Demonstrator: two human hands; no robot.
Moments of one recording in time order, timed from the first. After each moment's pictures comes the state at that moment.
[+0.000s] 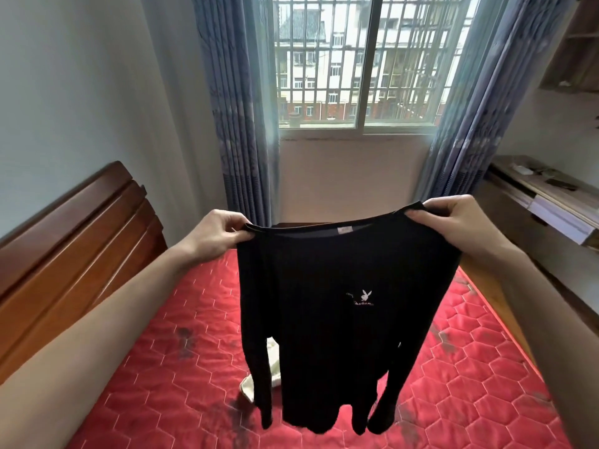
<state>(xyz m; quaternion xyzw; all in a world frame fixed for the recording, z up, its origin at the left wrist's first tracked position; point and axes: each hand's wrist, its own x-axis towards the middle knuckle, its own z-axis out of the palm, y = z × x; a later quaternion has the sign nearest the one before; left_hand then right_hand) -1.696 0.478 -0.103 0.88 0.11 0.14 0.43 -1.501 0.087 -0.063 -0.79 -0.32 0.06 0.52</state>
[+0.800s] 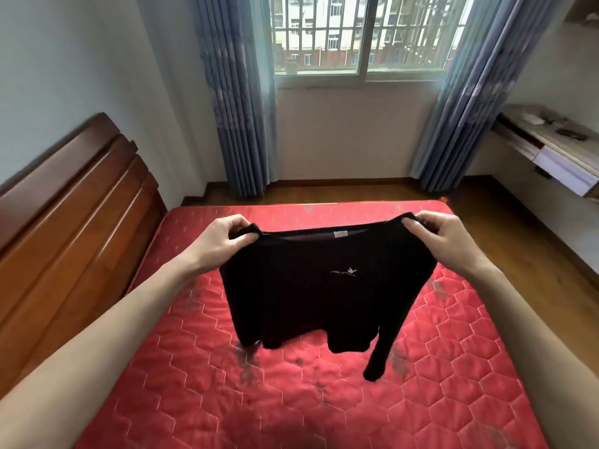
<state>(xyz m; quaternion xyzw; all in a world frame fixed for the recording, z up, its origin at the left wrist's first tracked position) -1.742 0.442 -0.191 0.88 0.13 0.09 0.45 -1.544 0.060 -0.169 -0.83 -0.29 0.06 0.47</state>
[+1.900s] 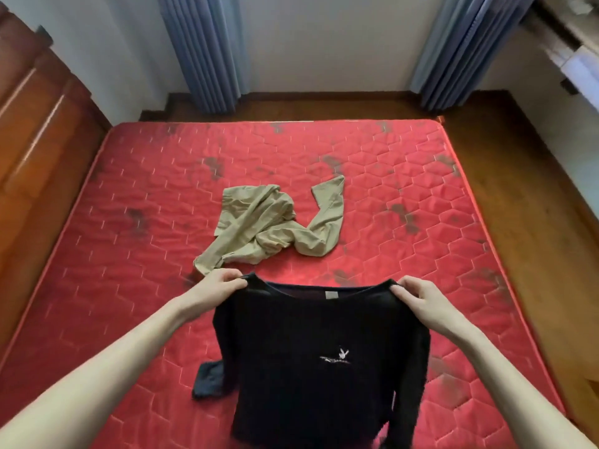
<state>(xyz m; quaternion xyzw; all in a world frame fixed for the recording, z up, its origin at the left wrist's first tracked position) -1.704 0.264 -0.423 0.78 0.30 -0.17 0.53 -1.503 -0.131 -0.407 -0.87 -0.17 0.33 0.34</state>
